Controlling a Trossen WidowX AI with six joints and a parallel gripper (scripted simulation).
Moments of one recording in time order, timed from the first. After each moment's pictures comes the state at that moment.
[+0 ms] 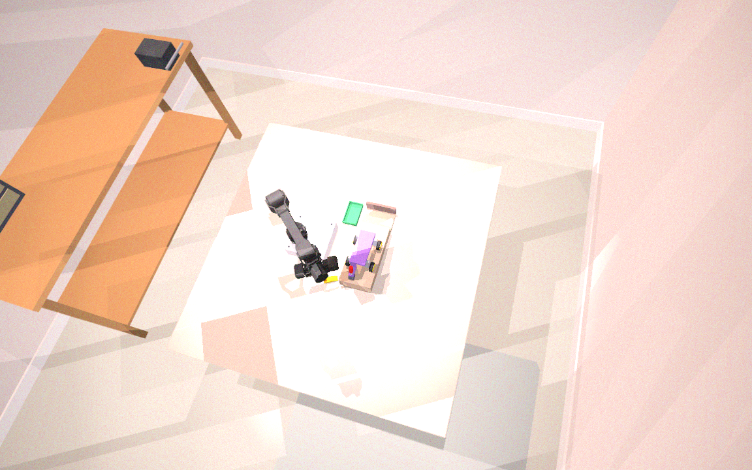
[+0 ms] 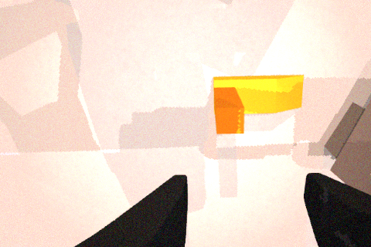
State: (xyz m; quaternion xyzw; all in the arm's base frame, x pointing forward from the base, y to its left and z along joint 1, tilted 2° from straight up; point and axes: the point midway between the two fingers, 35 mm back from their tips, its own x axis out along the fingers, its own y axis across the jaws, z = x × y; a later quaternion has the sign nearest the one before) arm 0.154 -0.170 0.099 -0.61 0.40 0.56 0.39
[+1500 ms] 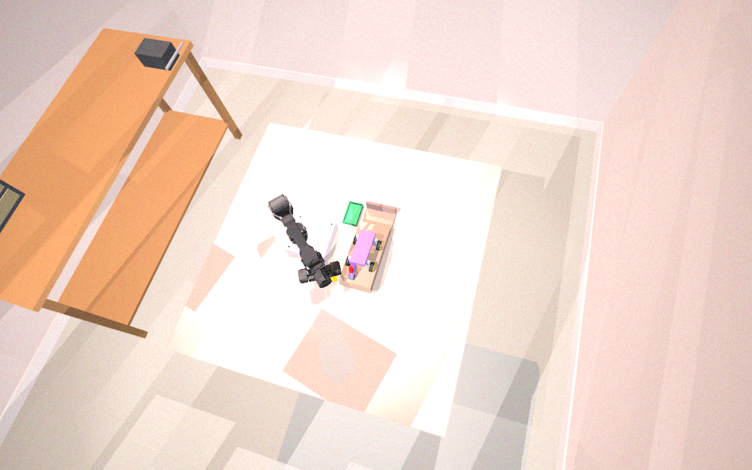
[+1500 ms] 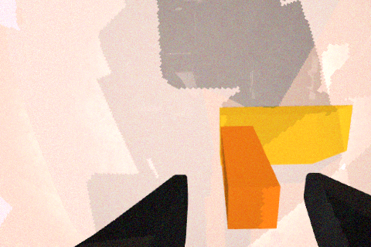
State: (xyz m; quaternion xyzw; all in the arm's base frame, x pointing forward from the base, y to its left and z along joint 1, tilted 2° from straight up) arm 0.156 -0.171 0.028 -0.61 0.39 0.57 0.39
